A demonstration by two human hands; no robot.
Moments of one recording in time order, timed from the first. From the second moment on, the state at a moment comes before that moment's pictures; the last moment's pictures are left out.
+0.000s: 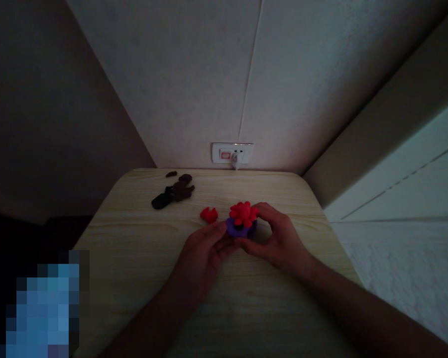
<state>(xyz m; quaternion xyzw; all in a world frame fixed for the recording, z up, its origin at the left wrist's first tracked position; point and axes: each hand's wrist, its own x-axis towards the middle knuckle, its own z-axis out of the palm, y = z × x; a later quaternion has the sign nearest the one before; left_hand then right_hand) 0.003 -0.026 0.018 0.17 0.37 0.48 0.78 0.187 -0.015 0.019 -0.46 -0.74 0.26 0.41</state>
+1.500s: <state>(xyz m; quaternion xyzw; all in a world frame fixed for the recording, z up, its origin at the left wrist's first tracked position) -0.002 -0.019 0.024 0.16 0.47 0.52 0.70 0.328 0.068 -0.016 -0.66 -0.61 0.15 0.40</state>
